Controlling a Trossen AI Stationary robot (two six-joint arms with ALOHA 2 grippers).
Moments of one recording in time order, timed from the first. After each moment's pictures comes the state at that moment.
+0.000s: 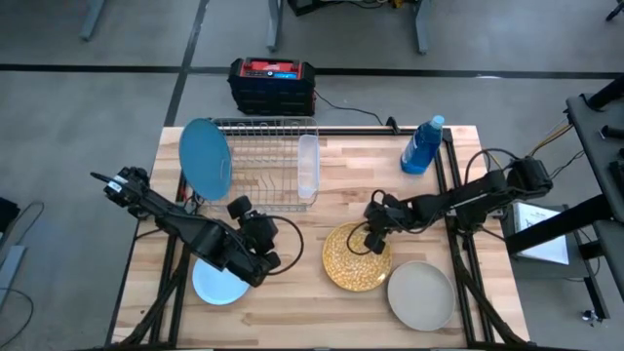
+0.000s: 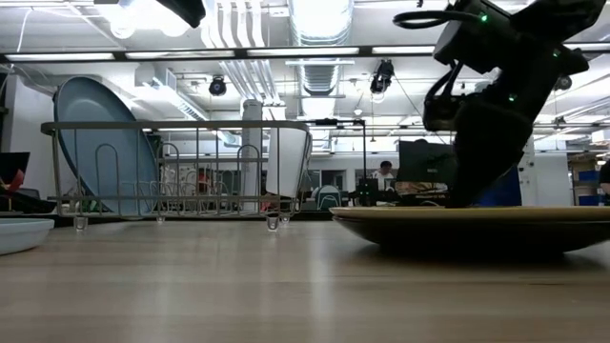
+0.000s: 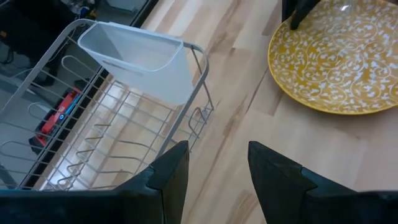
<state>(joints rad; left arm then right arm) -0.54 1.58 1.50 -1.25 -0.78 -0.85 0.15 1.44 0.60 -0.24 0.19 0.56</state>
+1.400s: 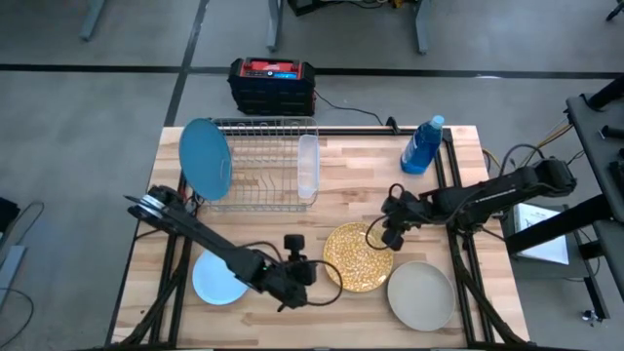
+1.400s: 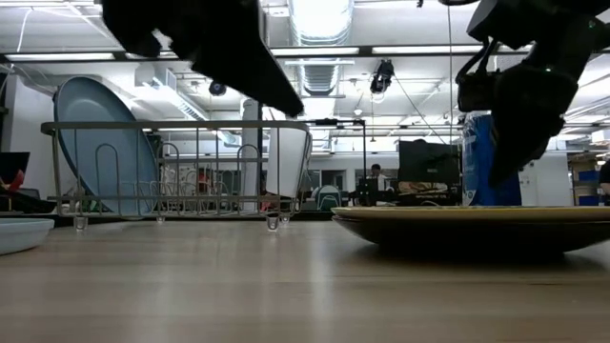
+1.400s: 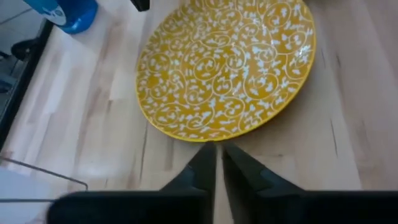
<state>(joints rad) -0.53 1.87 1.29 -0.38 -0.66 -0.22 0.15 1.14 0.55 -0.50 0.14 0.62</state>
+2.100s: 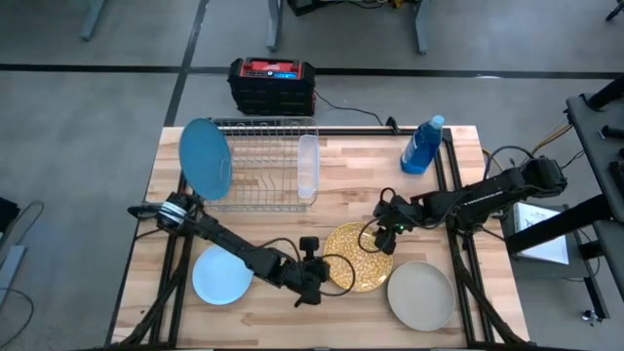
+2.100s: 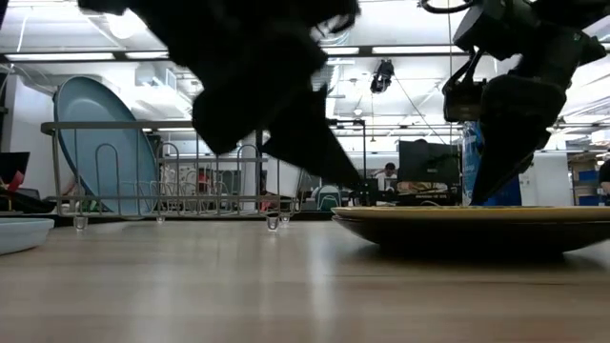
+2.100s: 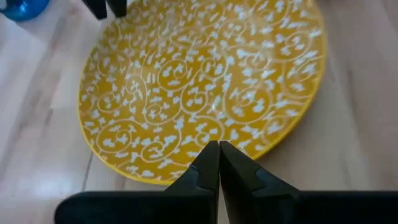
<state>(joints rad) -0.45 2.04 1.29 -0.13 -0.55 -0.18 0.15 1.27 0.55 -0.35 0.09 0.59</state>
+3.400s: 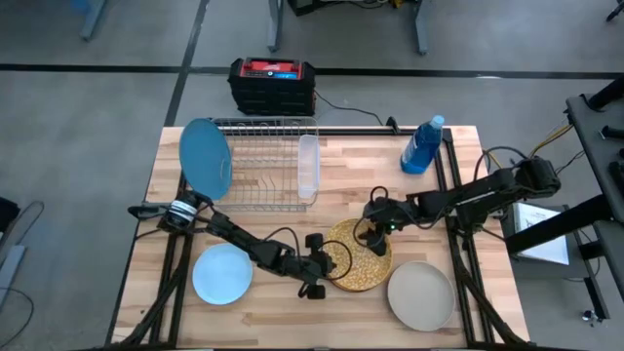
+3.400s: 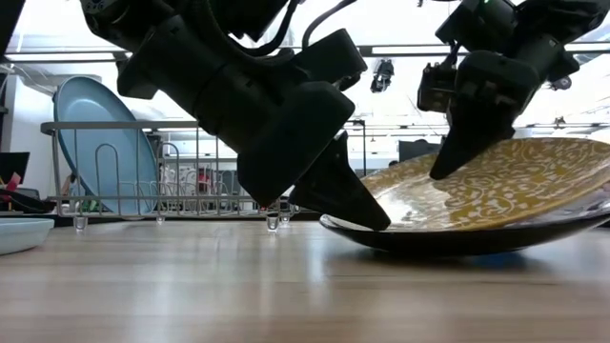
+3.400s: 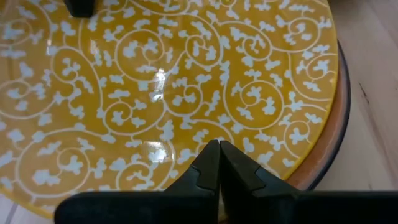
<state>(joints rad) -0.36 2.12 1.15 0.23 -0.40 -0.19 0.13 1.35 0.55 -0.04 -0.03 0.48</state>
